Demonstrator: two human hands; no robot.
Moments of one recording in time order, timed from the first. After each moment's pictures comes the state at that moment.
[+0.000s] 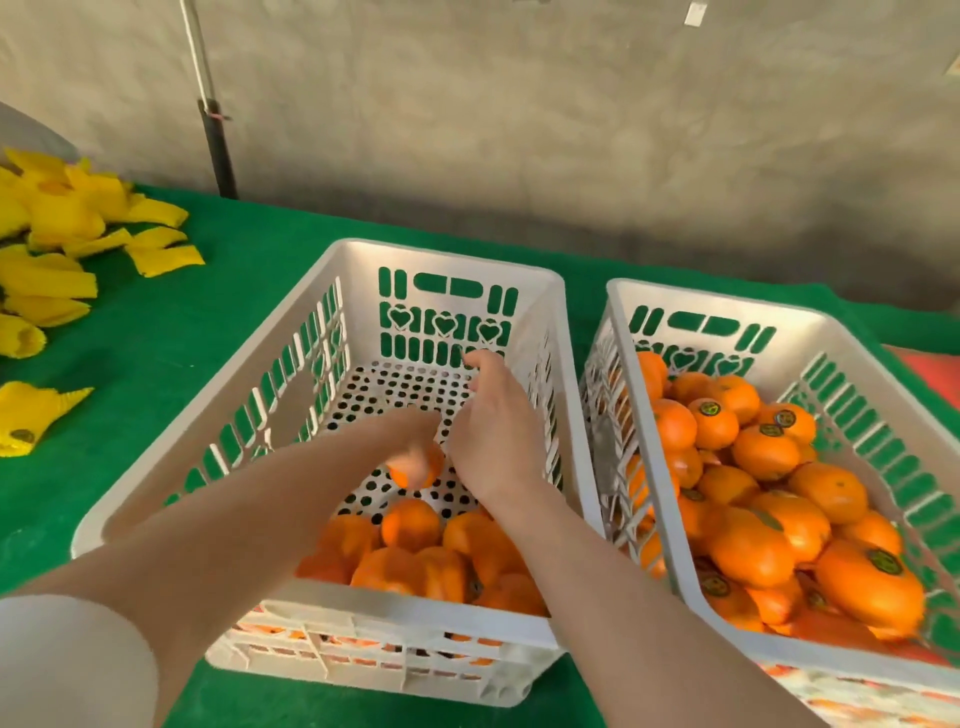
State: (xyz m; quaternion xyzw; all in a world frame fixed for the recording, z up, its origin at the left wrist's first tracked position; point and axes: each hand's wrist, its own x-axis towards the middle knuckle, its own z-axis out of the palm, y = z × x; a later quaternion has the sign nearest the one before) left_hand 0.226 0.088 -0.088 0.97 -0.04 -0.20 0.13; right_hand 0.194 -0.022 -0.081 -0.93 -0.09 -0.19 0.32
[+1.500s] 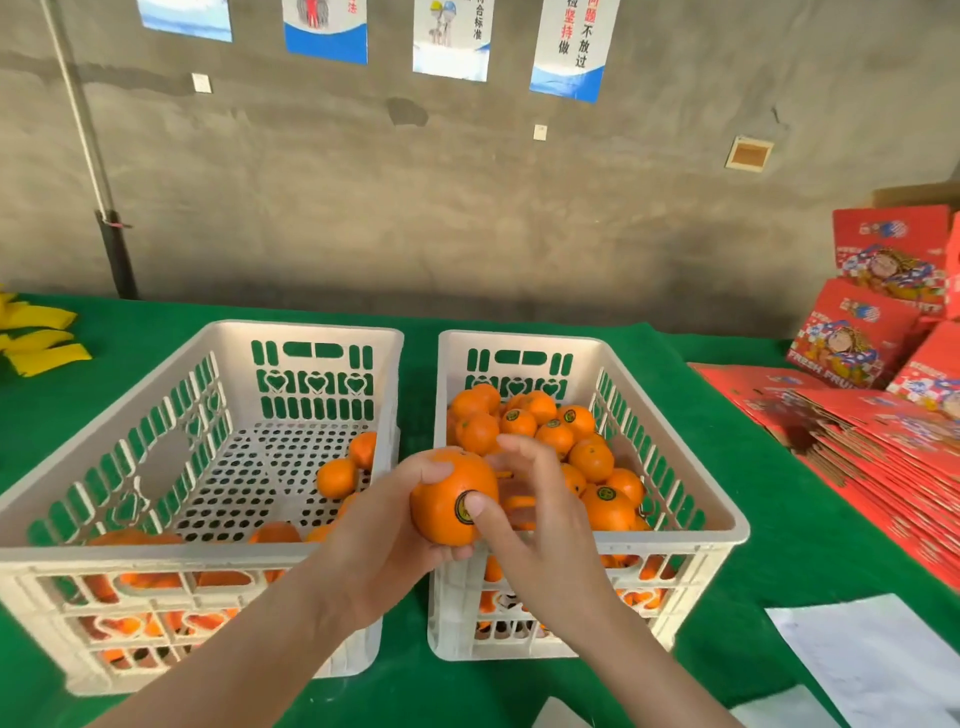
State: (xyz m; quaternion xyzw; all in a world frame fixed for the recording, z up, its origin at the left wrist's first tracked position) left_hand 0.030 -0.074 -0.010 0.48 -0.04 -0.23 0.85; right_hand 0.000 -0.225 -0.018 -0.85 -0.14 -0.17 0.48
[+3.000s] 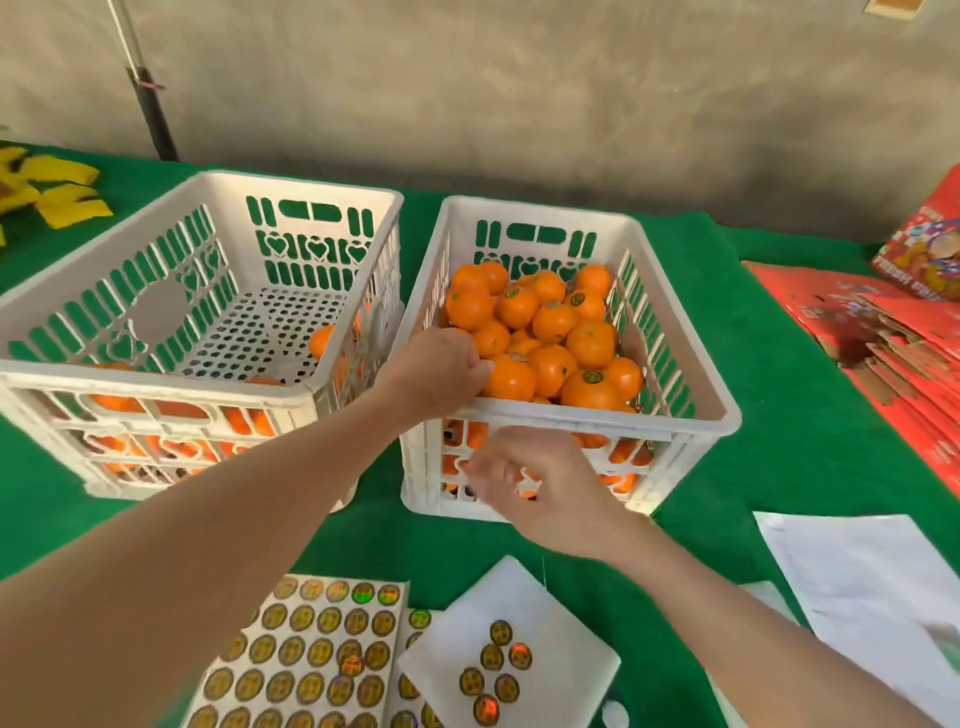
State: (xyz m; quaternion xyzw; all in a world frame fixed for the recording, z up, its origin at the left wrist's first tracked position) left_hand 0.100 -0.156 -0.066 0.97 -0.13 0.04 0.20; right_hand 0.006 -0.312 -0.082 -0.83 -0.35 -0.04 0.43
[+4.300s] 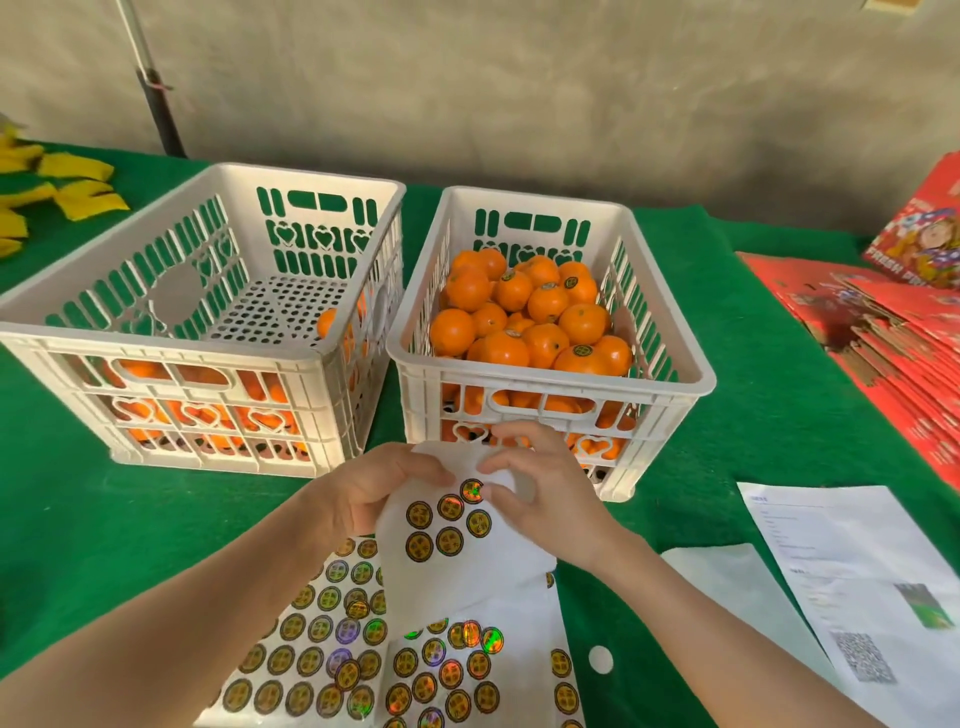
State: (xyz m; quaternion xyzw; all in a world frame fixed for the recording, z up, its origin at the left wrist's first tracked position) left_hand -0.012 -0.121 -0.121 0.59 0.07 -0.40 0.70; right_hand -0.034 -0.324 -0.125 -0.90 -0.24 -0.06 0.37
